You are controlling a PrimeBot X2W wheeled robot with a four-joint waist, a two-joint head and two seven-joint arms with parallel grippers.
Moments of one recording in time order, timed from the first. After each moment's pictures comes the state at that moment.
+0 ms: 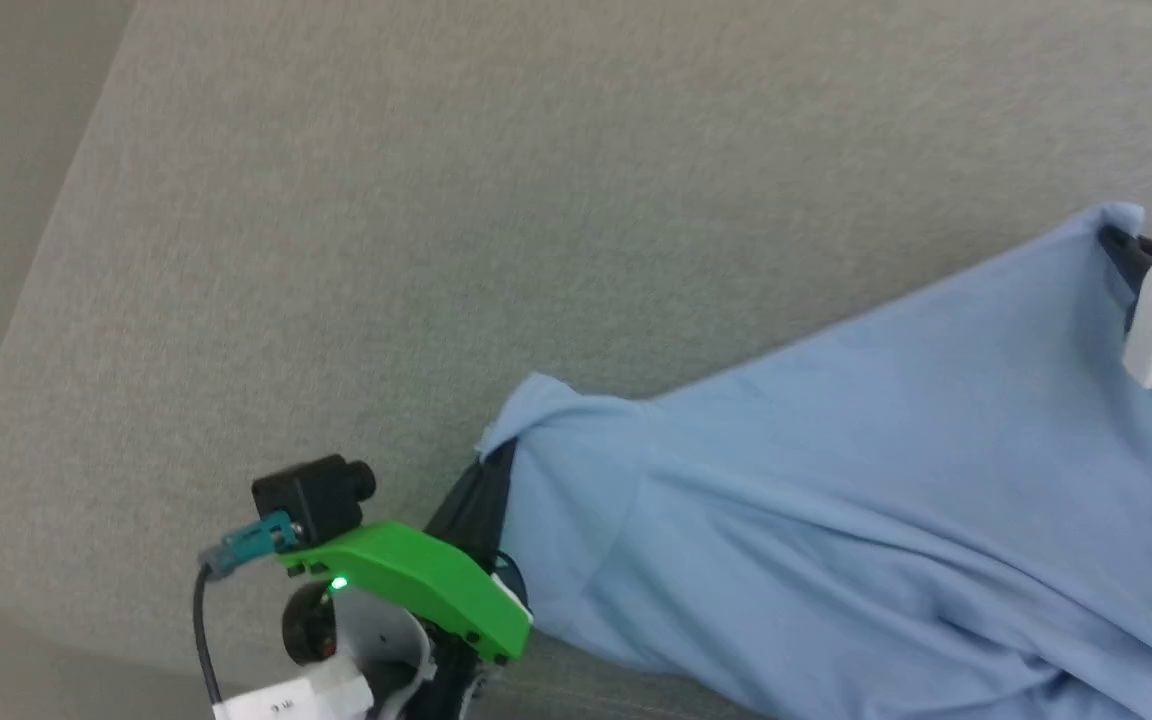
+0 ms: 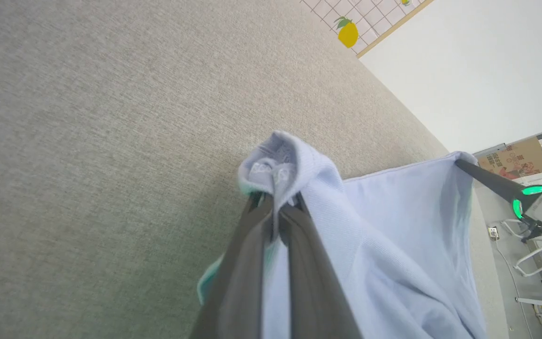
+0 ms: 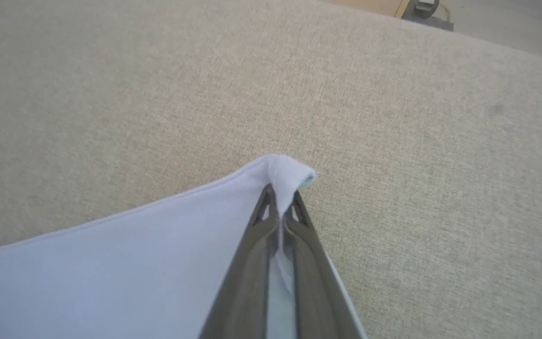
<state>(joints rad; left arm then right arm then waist) -0.05 0.13 -0.39 -0.26 -0.78 0.24 0.16 -0.57 -0.46 0.02 0.29 0.44 0.13 0.63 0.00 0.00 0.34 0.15</state>
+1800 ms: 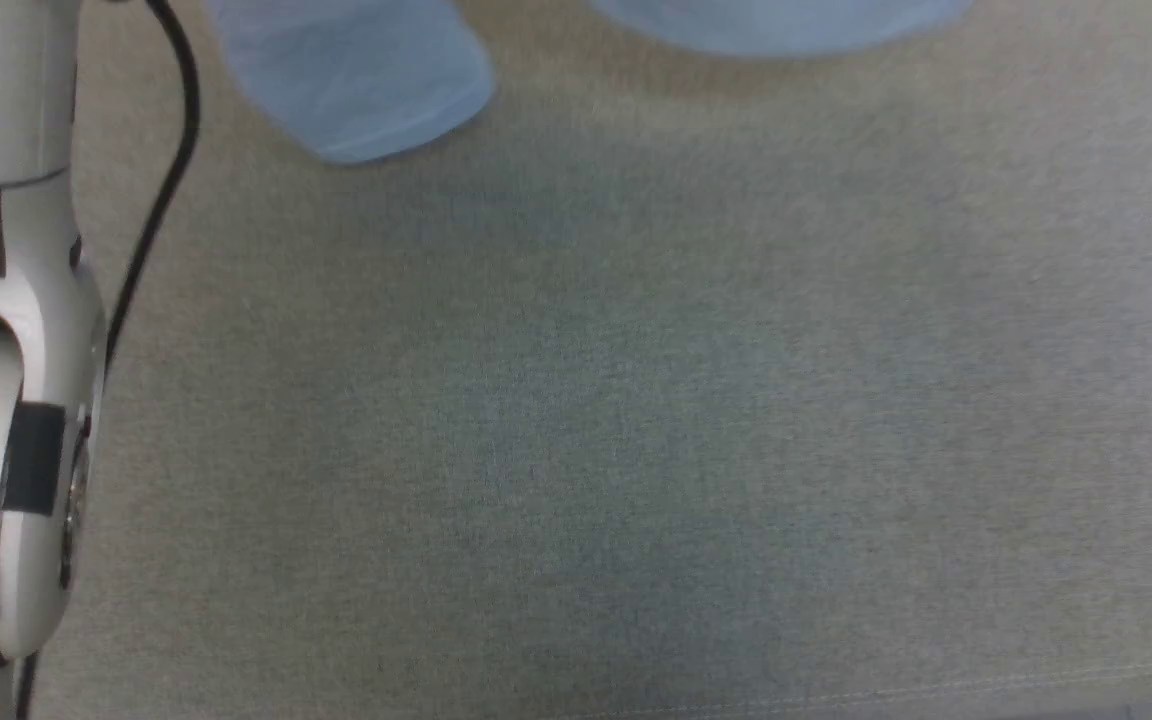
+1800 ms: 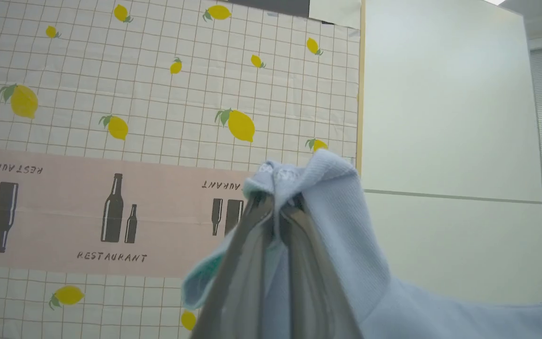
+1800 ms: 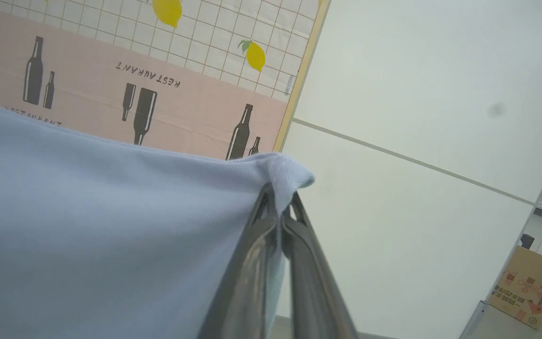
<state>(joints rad) -1.71 0.17 -0.33 0.61 -0.42 0.16 -0.14 -1.54 -0.30 0.00 0.63 0.00 0.13 0.07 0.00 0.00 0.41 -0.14</state>
